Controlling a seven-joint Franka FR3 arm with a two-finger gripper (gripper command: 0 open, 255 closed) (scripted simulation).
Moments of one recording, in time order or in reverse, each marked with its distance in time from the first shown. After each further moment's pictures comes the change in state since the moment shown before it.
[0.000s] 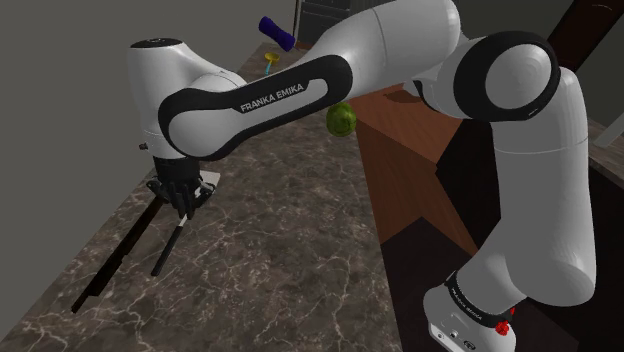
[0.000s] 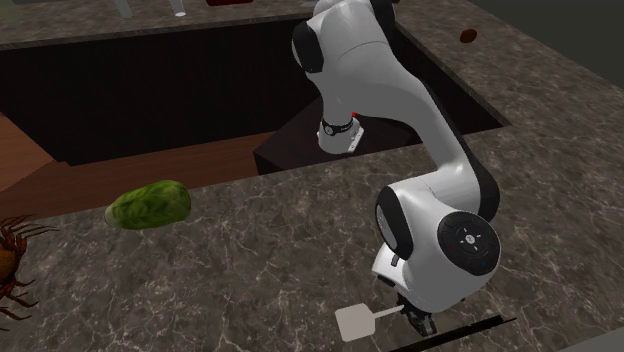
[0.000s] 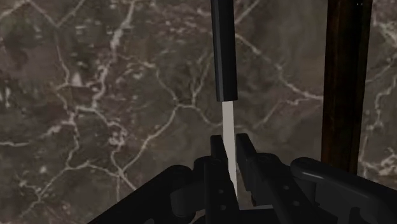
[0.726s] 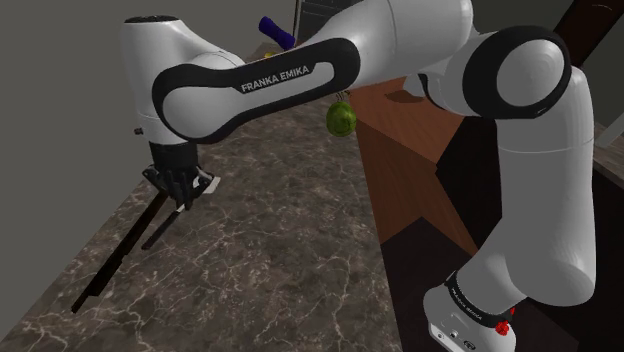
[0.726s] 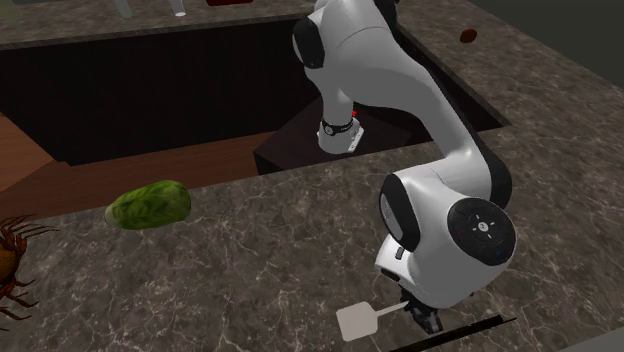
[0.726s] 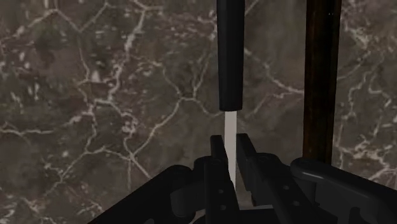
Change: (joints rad) arm -0.004 -0.029 0.012 0.032 0.017 -0.058 -0.008
